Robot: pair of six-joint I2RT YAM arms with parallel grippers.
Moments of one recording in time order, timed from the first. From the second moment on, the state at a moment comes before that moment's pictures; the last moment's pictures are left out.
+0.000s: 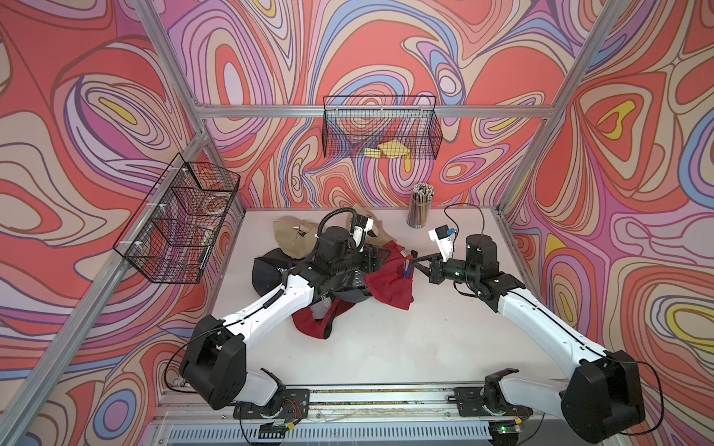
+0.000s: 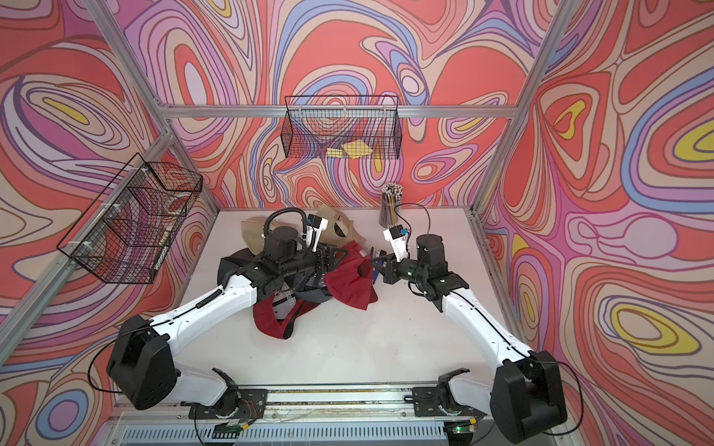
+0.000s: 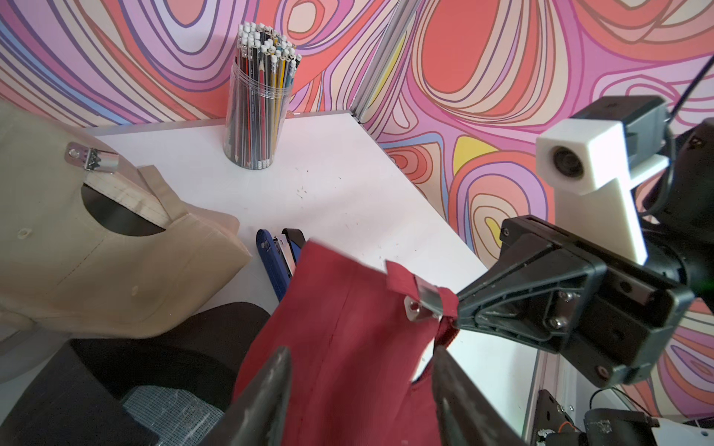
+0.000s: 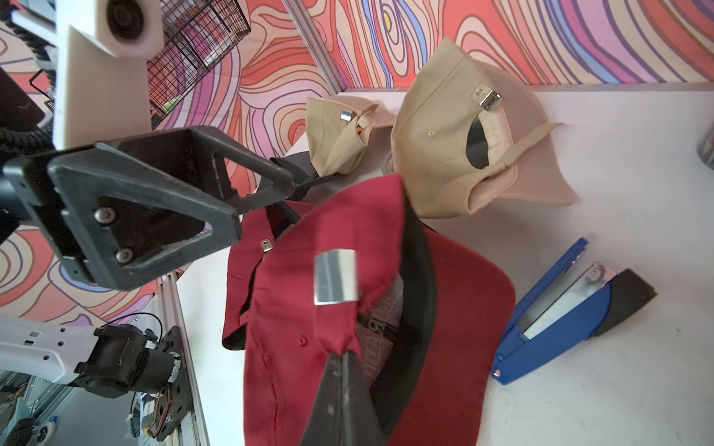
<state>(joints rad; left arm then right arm) -0.58 1.44 1.06 0.02 0.36 -0.37 0.27 1.23 0.86 -0.11 -0.70 0.18</state>
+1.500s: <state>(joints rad) -0.65 1.44 0.85 0.35 0.31 0.21 0.27 1.30 0.89 0.06 -0.88 0.26</state>
